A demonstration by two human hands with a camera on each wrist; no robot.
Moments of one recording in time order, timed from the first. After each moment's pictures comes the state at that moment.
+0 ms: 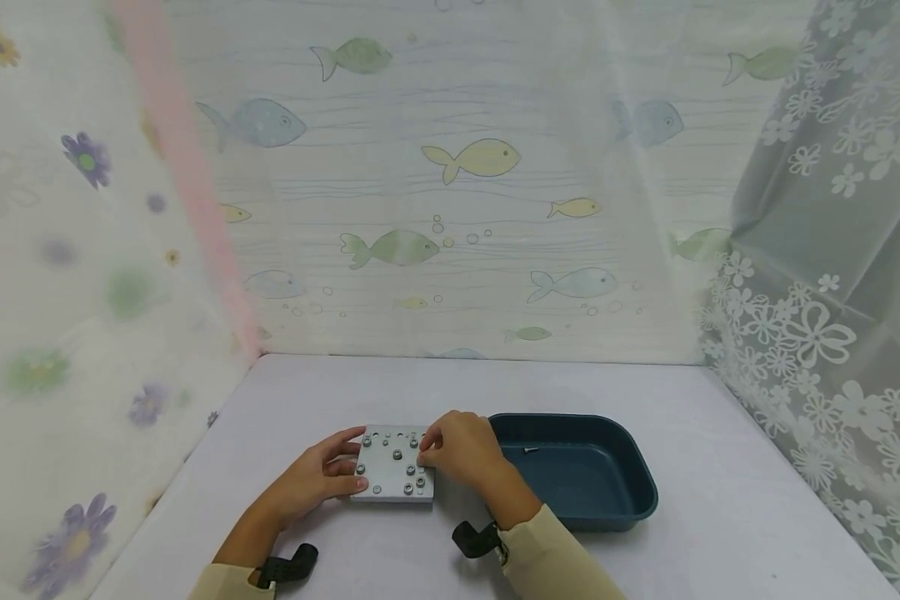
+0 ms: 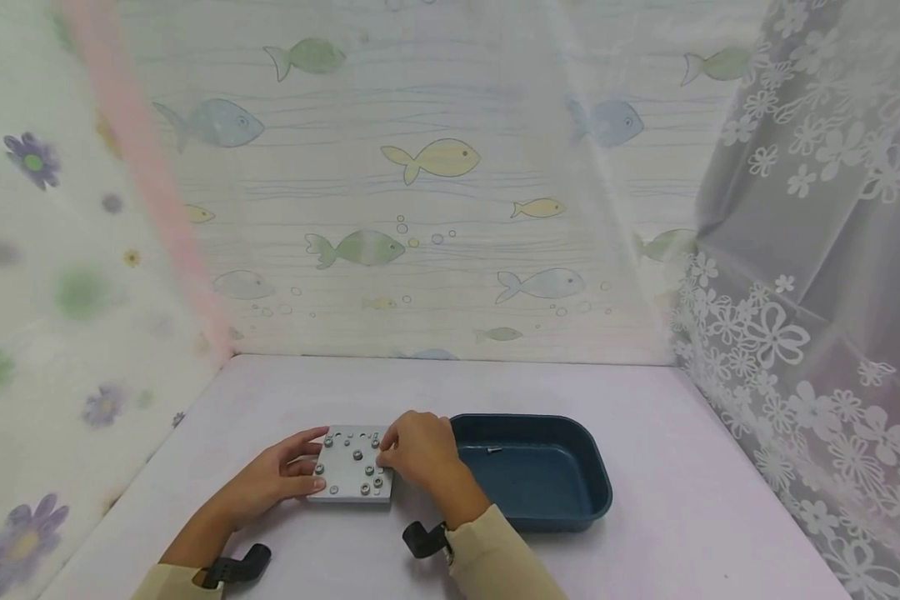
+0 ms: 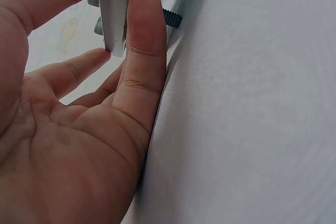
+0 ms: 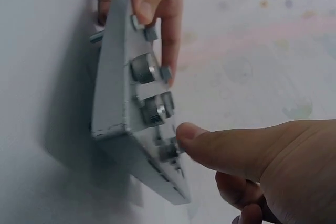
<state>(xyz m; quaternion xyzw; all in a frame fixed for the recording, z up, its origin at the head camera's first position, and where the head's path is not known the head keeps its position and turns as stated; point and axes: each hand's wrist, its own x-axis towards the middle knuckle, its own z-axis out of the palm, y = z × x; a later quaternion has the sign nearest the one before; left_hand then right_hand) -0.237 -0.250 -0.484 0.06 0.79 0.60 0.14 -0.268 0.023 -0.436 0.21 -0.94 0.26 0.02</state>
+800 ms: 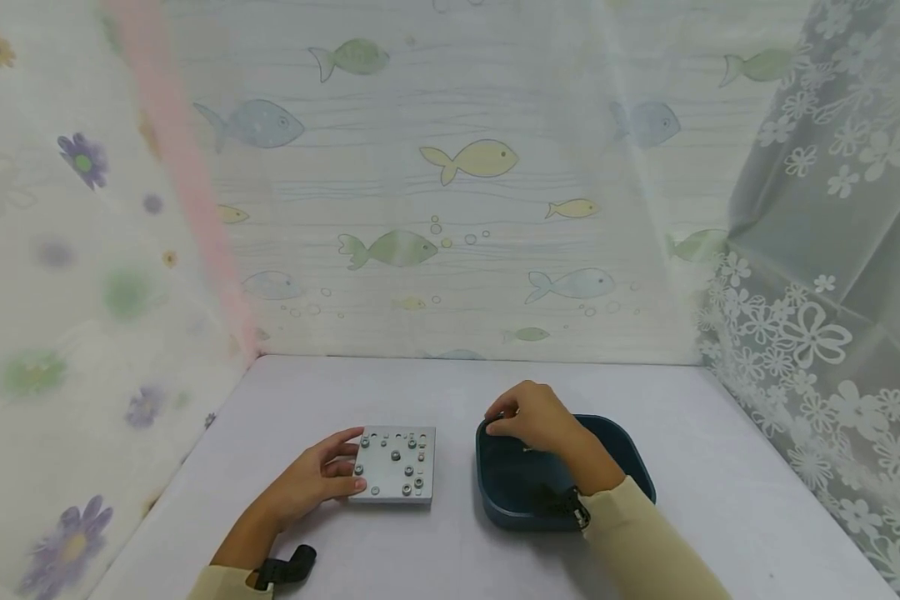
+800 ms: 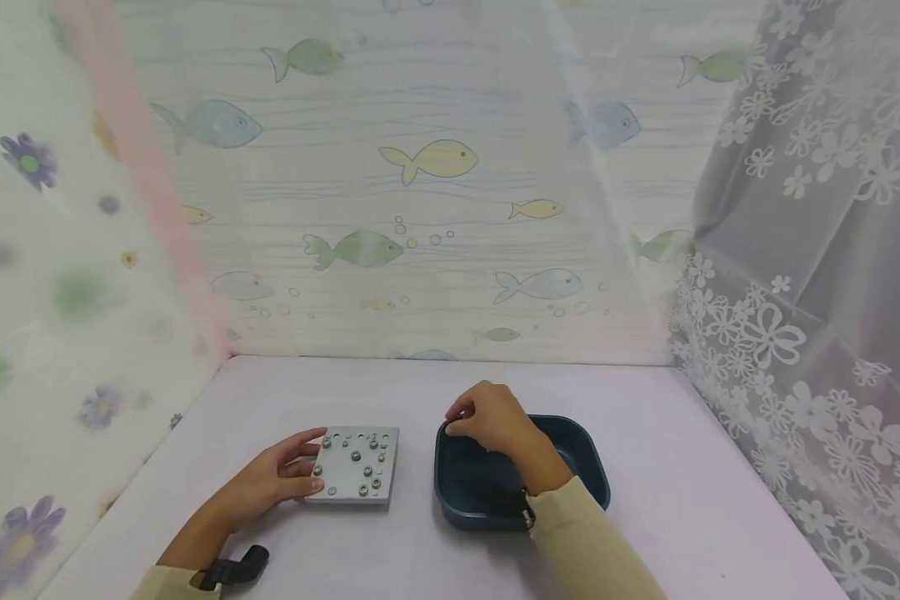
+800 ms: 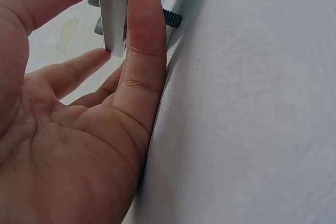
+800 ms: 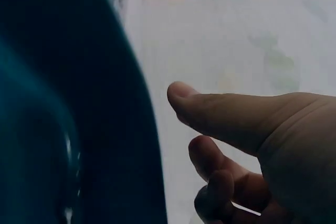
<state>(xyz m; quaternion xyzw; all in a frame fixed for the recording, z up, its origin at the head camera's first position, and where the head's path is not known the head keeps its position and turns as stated) -0.237 -0.250 -0.484 0.07 0.78 0.60 0.13 -0.297 0.129 -0.398 0.22 -0.92 0.32 -0.04</state>
